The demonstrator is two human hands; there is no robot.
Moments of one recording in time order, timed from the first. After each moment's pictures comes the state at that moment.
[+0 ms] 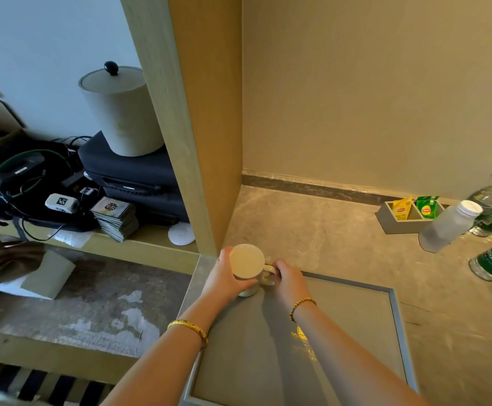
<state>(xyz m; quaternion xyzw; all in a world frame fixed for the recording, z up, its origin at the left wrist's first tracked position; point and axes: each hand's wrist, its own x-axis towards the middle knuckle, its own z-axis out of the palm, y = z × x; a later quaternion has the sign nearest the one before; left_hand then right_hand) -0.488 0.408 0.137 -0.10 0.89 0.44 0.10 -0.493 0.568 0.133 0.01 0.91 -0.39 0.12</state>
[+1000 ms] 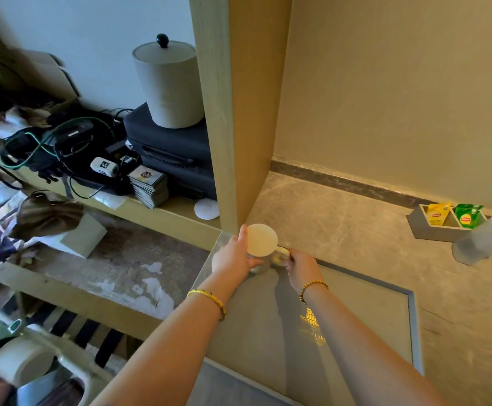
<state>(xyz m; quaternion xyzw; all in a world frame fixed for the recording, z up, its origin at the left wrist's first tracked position) -0.473 0.406 0.152 -0.12 0.96 0.22 0.14 -0.497 0.565 0.120 -0.04 0.94 -0.30 0.15</state>
